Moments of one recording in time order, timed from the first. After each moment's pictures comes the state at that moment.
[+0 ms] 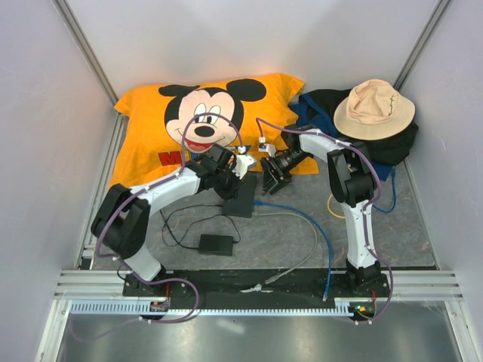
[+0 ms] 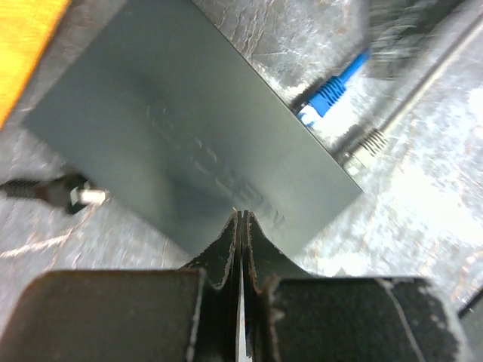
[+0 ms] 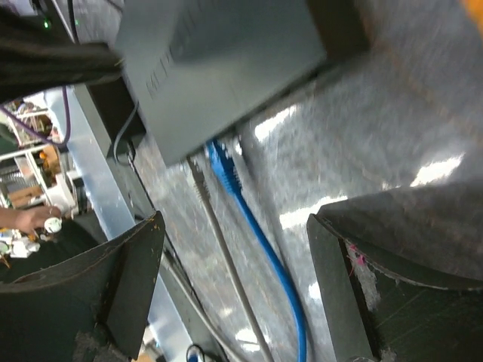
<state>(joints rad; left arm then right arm) -0.61 1.66 1.05 -0.40 0.27 0.19 0.35 2.27 1.69 -1.06 -0.90 -0.33</state>
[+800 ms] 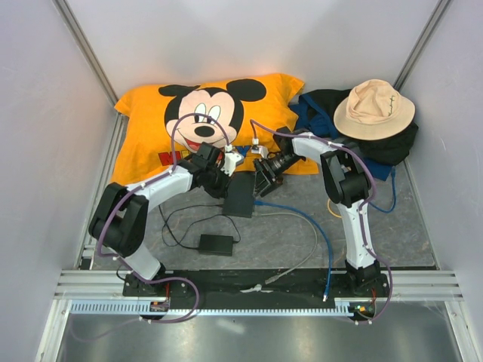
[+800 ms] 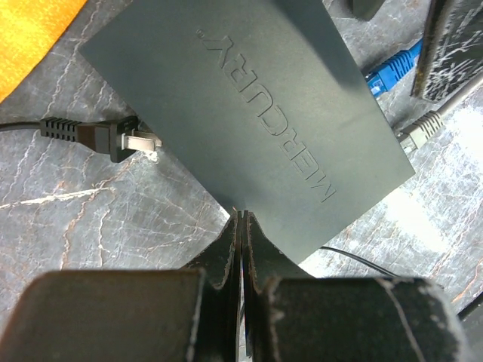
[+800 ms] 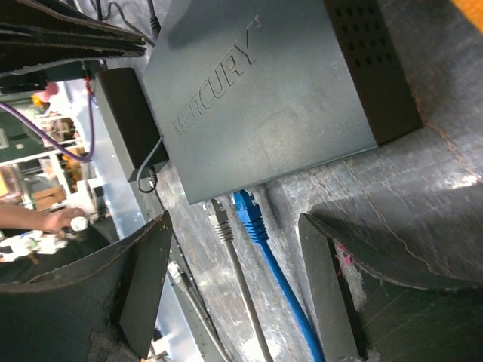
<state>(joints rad) -0.51 1.64 1.02 -0.42 0.29 0.17 0.41 2.29 1.69 -0.94 -0.96 -0.22</state>
